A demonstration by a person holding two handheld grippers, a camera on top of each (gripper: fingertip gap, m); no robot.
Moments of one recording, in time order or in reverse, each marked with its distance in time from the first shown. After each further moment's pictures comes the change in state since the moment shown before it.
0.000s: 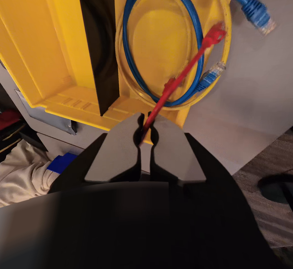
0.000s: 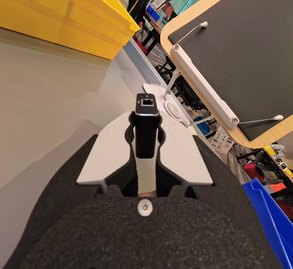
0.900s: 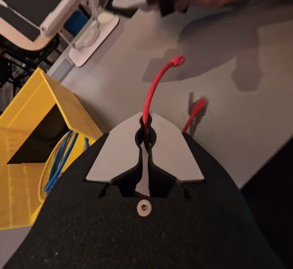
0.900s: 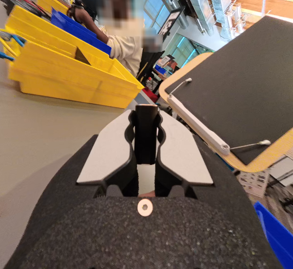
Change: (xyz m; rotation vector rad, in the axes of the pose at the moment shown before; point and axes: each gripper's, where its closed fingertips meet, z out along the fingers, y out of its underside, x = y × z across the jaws) left arm 0.142 -0.216 -0.037 0.735 -0.400 -0.542; right arm 0.012 -0.062 -0.055 0.319 -0.070 0.119
